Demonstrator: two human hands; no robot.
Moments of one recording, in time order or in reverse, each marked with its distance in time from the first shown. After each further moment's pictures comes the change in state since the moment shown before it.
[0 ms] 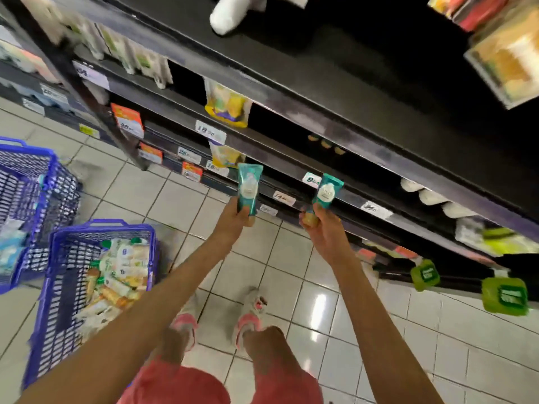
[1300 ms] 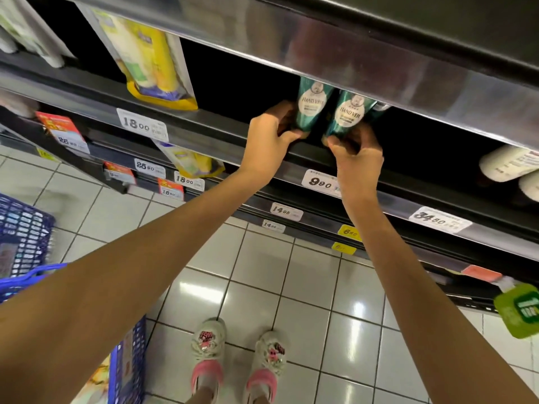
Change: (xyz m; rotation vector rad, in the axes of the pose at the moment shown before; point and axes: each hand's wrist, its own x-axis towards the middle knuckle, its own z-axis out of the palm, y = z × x) left_hand 0.211 0.016 0.111 0.505 0.075 0.676; right_hand 0.197 -0.023 -0.013 -0.372 0.267 -0.703
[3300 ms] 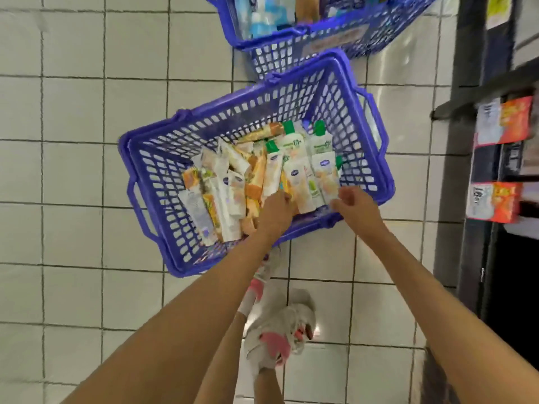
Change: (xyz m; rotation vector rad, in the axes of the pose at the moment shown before) left_hand -0.412 -0.394 -0.199 -0.352 0.708 -1.463; right_hand -0.371 0.193 0.387 -0.934 -1.611 -0.189
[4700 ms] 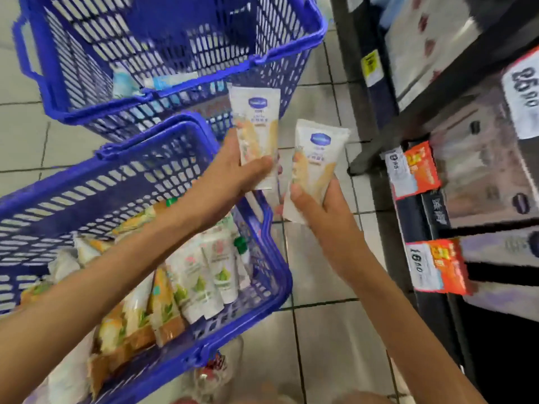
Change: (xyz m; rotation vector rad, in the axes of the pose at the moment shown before) left_hand 0.088 0.191 0.044 -0.568 -0.248 0.774; right_hand 0.105 0.021 -0.123 0.752 -0.028 -0.483
